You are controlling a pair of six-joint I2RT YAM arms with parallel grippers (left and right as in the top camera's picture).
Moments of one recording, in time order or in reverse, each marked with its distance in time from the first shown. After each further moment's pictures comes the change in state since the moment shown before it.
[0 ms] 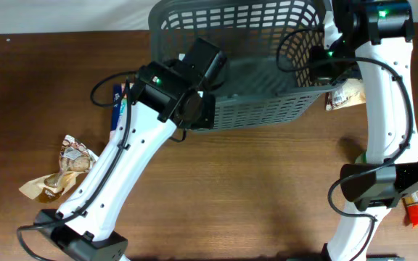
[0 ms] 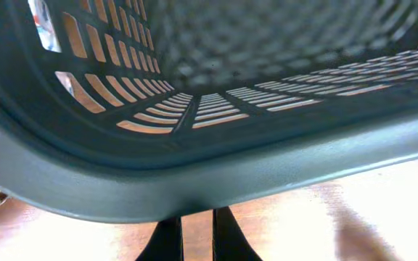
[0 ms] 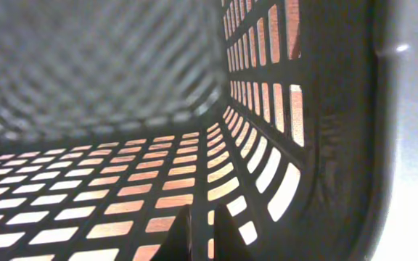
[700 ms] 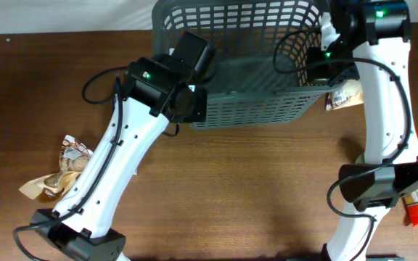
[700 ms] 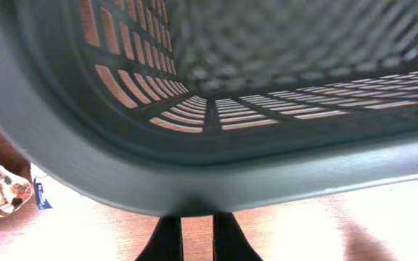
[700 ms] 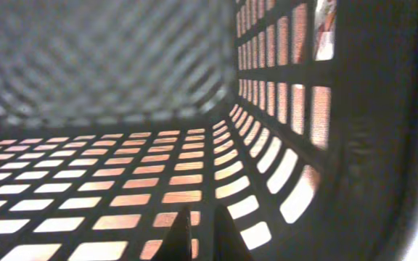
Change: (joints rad) left arm 0.051 0.000 0.000 0.017 -0.008 0.029; right arm 0.015 0.000 0.000 -0.007 -0.008 0.000
